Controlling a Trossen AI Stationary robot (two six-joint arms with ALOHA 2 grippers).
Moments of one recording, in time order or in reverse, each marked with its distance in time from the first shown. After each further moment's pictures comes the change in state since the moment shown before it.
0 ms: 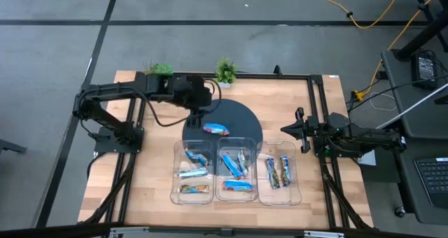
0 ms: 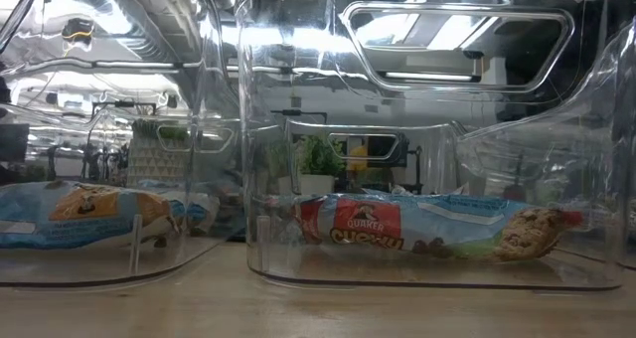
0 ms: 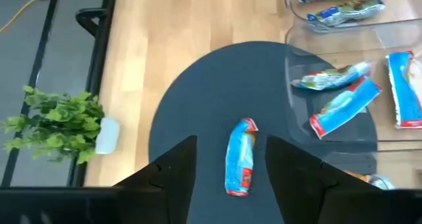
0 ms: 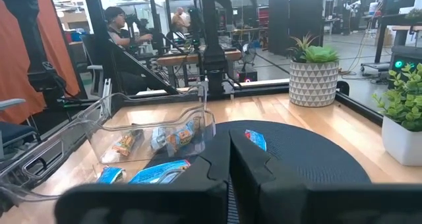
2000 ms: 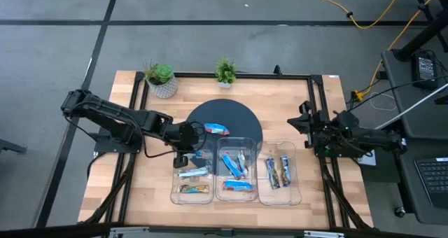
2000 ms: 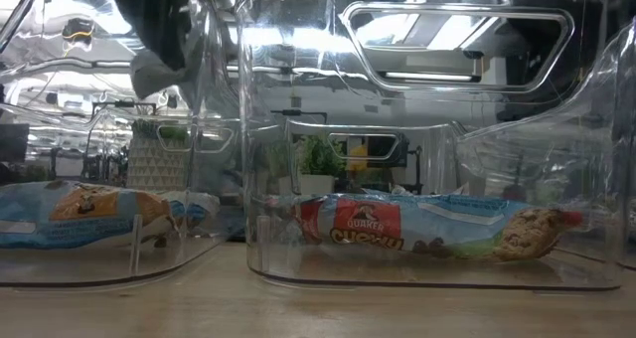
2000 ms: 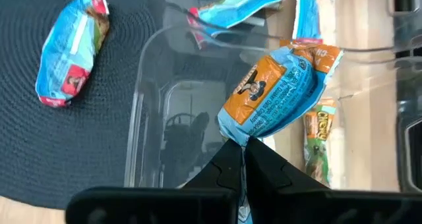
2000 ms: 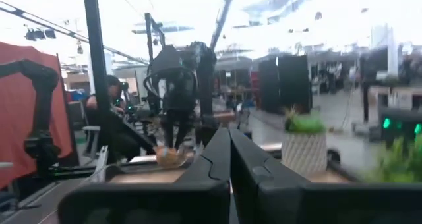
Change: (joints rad) left arm -0.335 -0.148 -0.541 0.241 0.101 -0.557; right arm -0.031 0.004 0.010 0.260 0.017 0.018
